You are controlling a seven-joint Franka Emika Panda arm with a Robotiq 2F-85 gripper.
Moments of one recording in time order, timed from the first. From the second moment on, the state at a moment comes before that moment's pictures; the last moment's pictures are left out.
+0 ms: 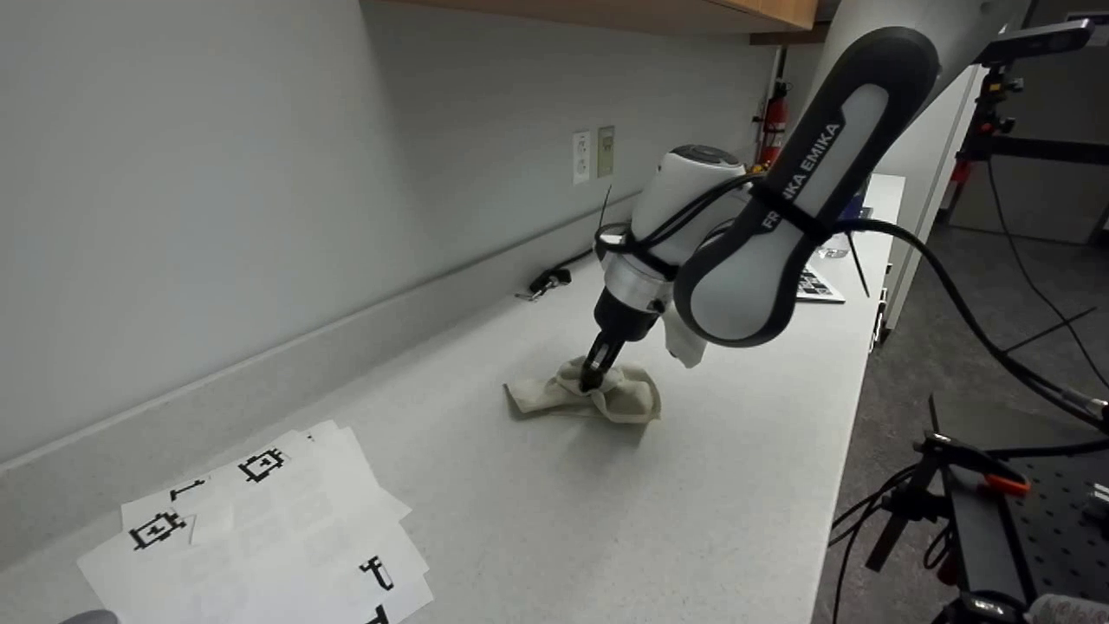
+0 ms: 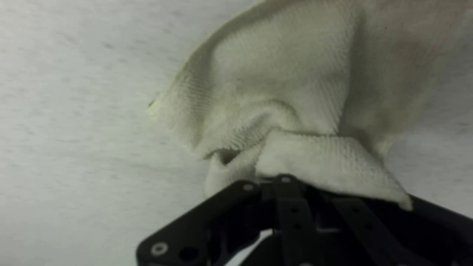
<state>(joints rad) -0.02 0.58 0.02 -2.18 -0.08 3.13 -0.06</state>
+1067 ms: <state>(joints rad) -0.06 0.57 0.04 -2.18 -0.08 3.12 -0.06</state>
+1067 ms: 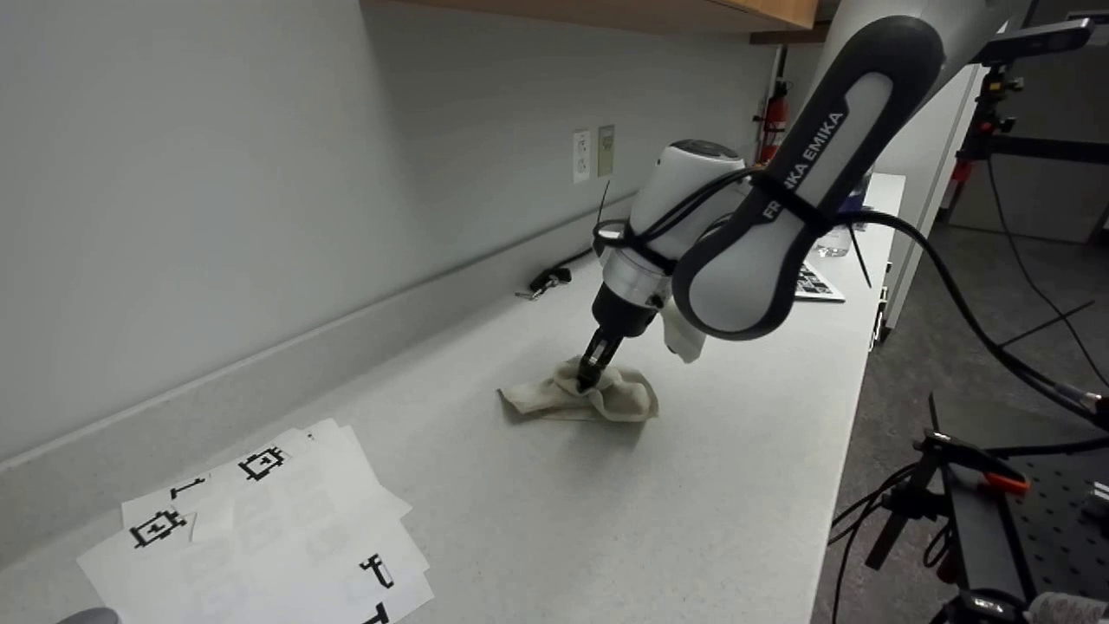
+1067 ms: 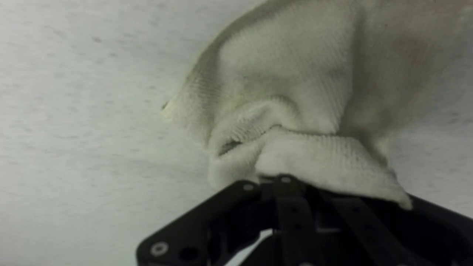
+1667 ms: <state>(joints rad) -0.07 0.51 -0.14 -2.23 -0.08 3.15 -0.03</state>
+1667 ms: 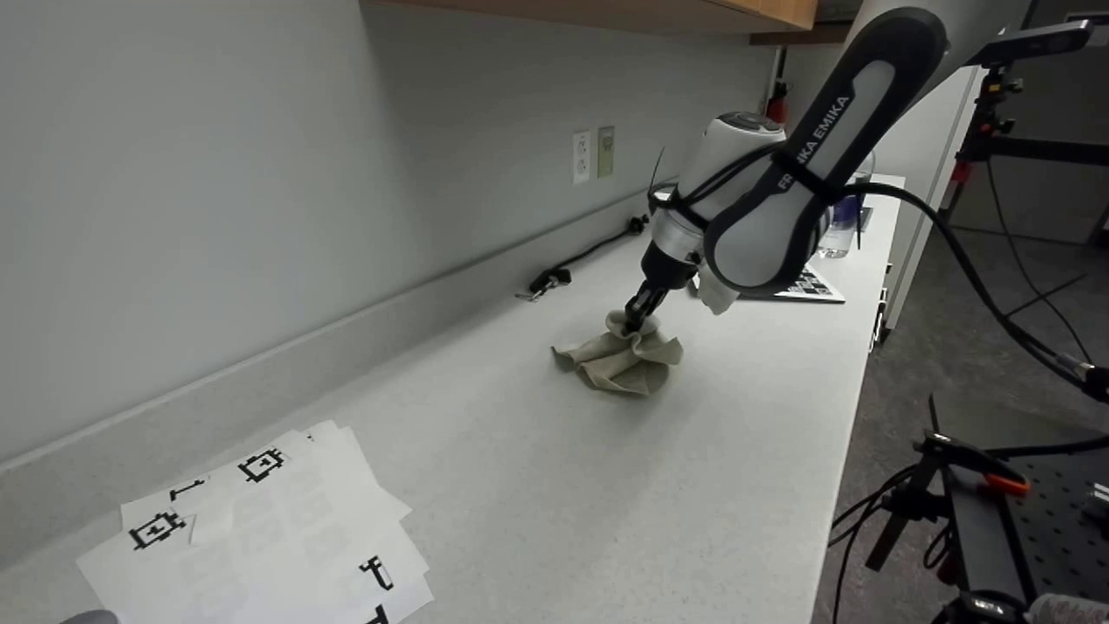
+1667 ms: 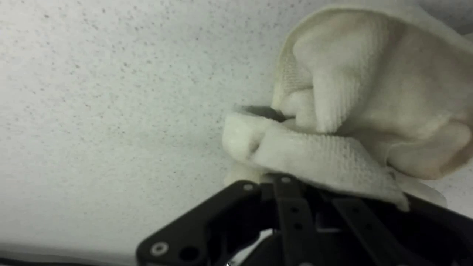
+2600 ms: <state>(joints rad) -0.03 0.58 0.06 -2.19 -0.08 3.13 -0.02</state>
